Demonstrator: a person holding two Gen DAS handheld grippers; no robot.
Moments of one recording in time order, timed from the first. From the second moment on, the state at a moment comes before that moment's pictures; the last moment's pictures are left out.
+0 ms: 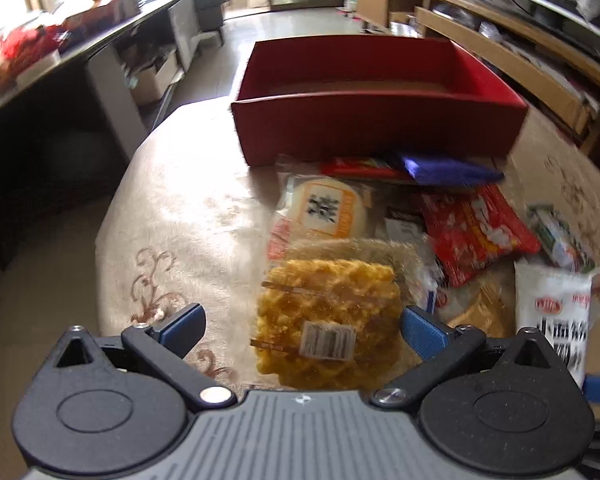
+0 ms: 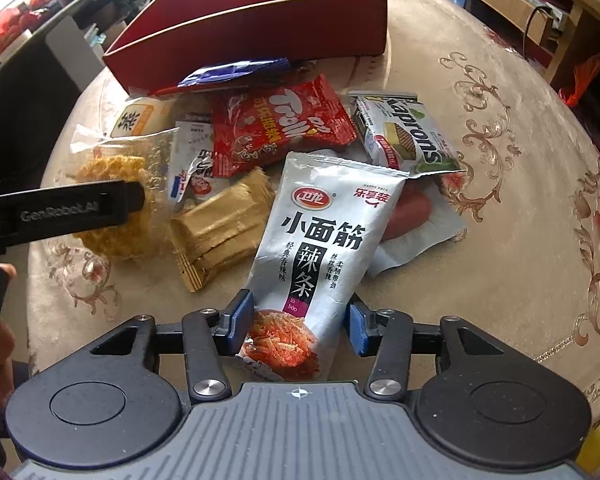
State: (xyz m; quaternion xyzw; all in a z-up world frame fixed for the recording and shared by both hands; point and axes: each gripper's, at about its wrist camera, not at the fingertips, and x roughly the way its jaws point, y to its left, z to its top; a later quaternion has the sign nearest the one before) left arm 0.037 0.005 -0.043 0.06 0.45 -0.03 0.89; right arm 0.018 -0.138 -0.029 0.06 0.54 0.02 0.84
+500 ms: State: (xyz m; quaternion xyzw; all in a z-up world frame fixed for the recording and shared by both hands) left arm 0.048 0.022 -0.059 -0.03 0.50 -0.02 0.86; right arm 0.013 -0.143 -0.026 0.05 0.54 0.01 0.84
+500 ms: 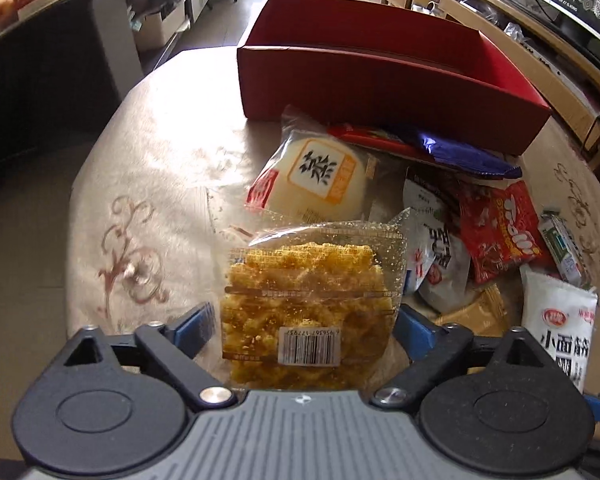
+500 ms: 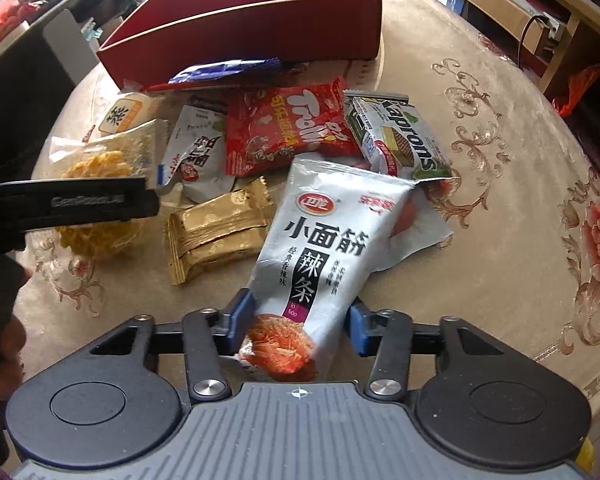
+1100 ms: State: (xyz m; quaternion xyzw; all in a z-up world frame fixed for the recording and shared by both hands) left arm 0.013 0.031 -0.062 -0.03 0.53 -0.03 0.84; right arm -0.009 -0.160 -0.022 0.06 0.54 -0.02 0.84
